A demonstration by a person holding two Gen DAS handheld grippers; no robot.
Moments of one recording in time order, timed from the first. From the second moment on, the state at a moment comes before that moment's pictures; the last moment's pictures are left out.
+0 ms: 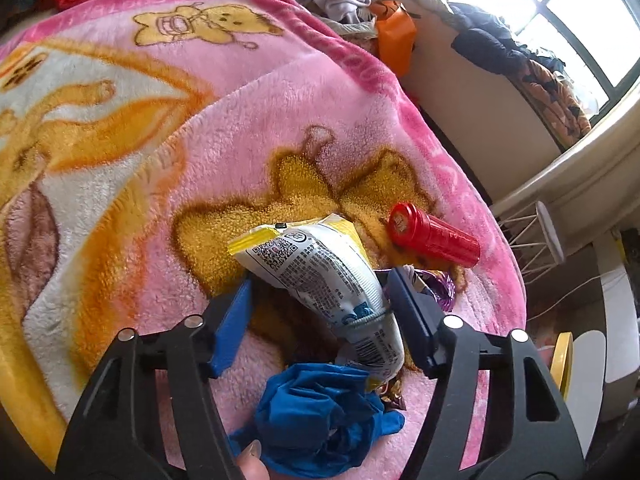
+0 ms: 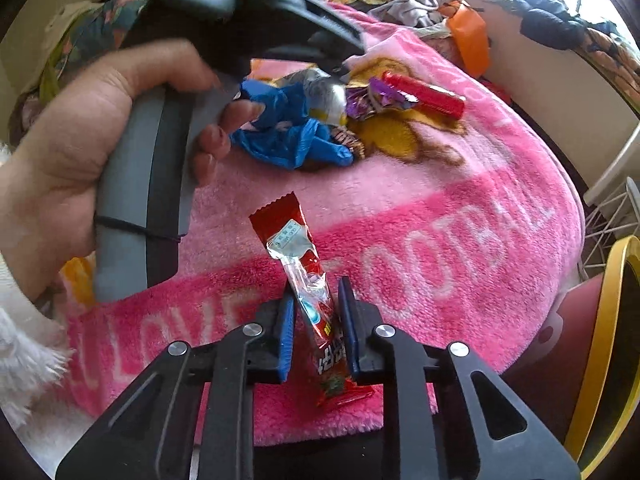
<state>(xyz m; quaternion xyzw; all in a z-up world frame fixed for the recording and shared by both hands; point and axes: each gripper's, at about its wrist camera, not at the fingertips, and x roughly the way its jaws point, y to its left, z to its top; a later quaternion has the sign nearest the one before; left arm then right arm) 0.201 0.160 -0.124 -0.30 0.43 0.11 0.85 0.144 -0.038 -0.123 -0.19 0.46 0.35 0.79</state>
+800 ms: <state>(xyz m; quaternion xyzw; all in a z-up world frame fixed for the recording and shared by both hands) 0.153 0.132 -0.042 -0.29 0.32 0.03 0.90 0.134 -0.087 -0.096 -0.09 0.42 0.35 0.84</state>
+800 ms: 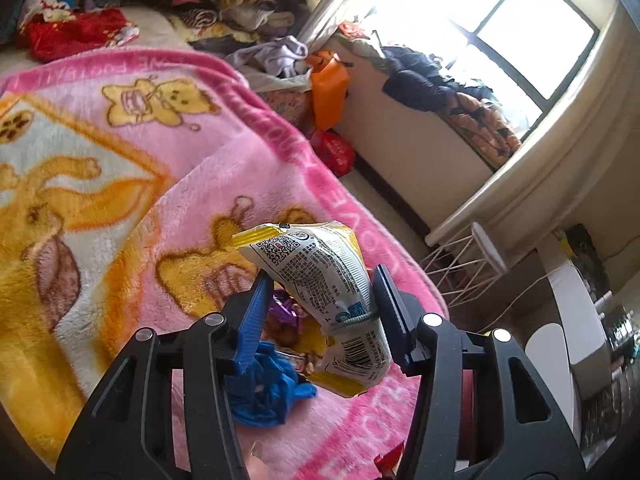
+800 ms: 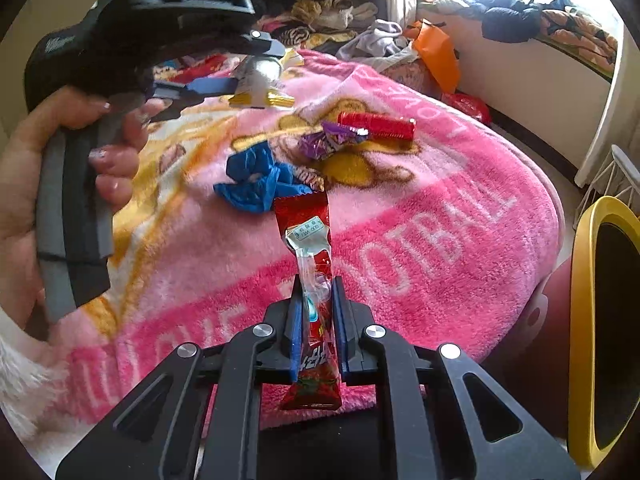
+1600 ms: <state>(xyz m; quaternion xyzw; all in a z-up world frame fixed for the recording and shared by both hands) 0.127 0.072 -0.007 -0.24 0.29 -0.04 0.93 0.145 -0.152 -0.047 0.00 0.34 0.31 0.89</state>
